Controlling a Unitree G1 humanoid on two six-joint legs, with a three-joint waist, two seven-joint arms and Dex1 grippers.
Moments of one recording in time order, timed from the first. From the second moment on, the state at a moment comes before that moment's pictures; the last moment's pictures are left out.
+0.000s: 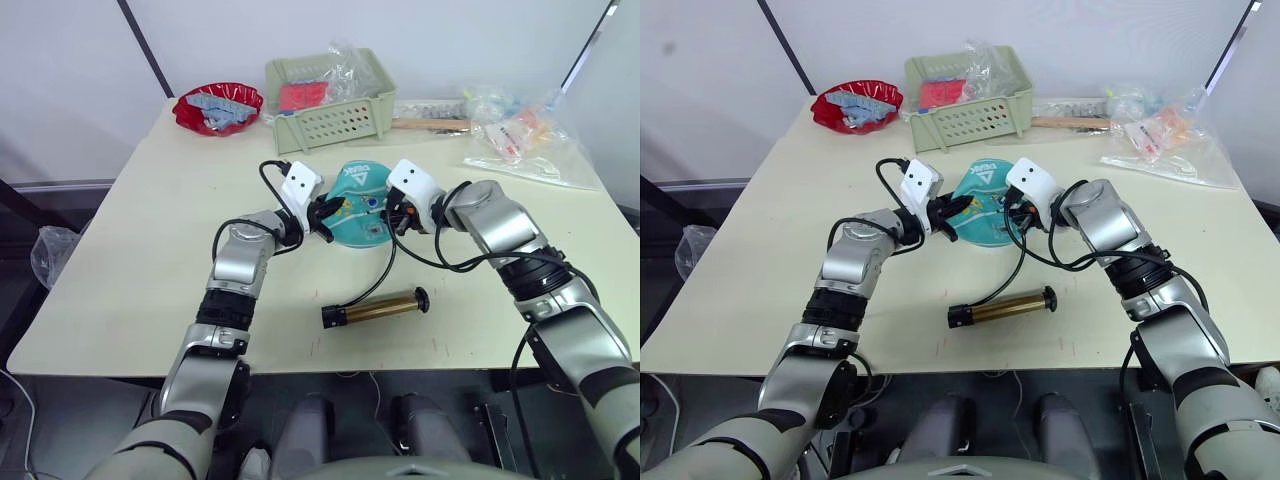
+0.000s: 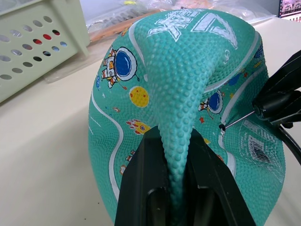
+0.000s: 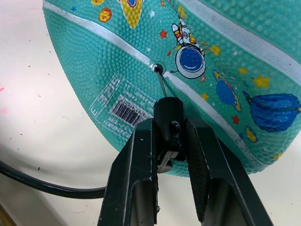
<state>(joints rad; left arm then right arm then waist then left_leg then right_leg) -0.70 0.30 -0.05 0.37 -0.10 0.34 -0.70 -0.93 -0.39 0.39 0.25 0.02 0.83 0.79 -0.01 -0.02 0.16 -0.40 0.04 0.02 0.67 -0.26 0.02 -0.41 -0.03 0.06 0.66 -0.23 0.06</state>
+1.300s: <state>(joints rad) -0.70 0.30 -0.05 0.37 -0.10 0.34 -0.70 -0.91 -0.37 0.37 0.28 0.01 0.78 0.79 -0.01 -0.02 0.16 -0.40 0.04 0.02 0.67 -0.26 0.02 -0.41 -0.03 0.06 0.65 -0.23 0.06</state>
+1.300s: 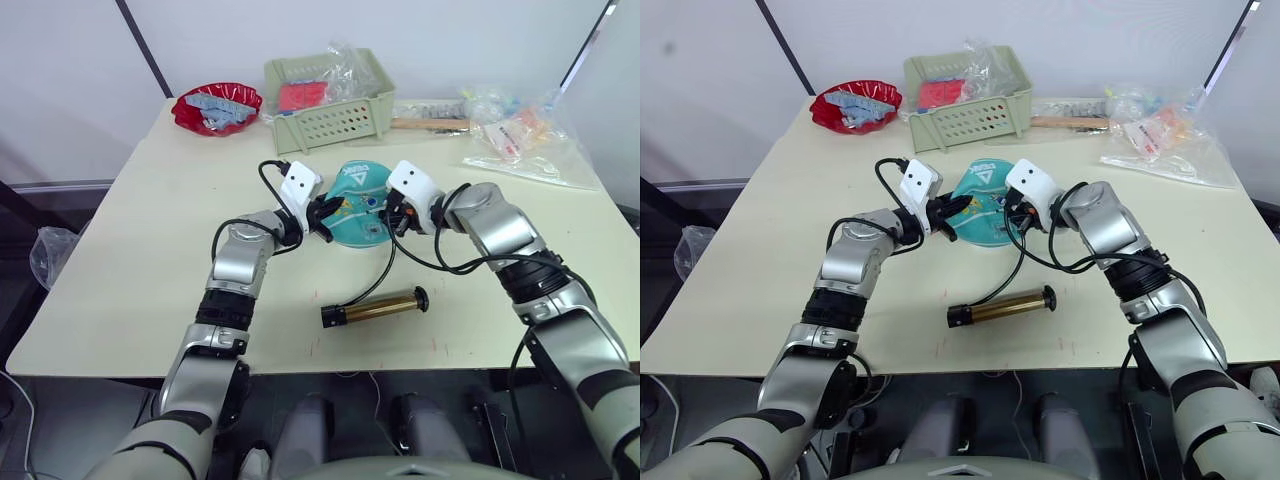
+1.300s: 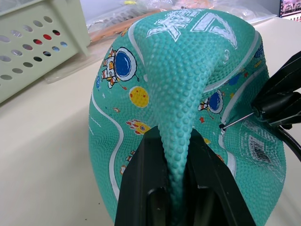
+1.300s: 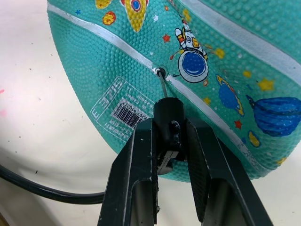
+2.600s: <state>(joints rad) -0.68 0.29 -0.04 0.33 -0.07 0.35 -0.69 -1.11 -0.26 0.42 0.38 -0.01 1.10 0.80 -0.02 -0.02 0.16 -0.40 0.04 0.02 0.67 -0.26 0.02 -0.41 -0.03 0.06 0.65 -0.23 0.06</state>
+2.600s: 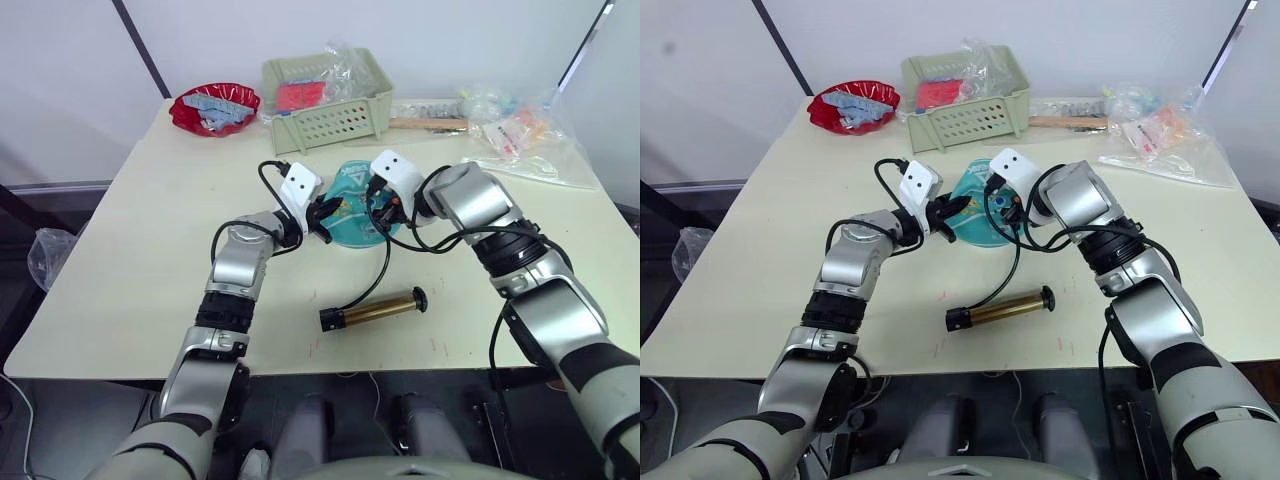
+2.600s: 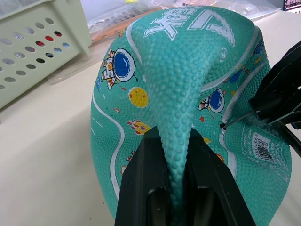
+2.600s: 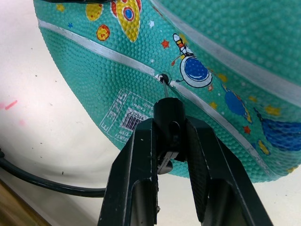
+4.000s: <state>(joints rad) -0.64 0.28 0.02 0.30 -0.05 0.43 -0.69 -1.19 -0.12 0.43 0.70 -0.19 0.87 0.89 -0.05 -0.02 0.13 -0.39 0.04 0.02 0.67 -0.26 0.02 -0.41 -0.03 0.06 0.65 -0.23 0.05</state>
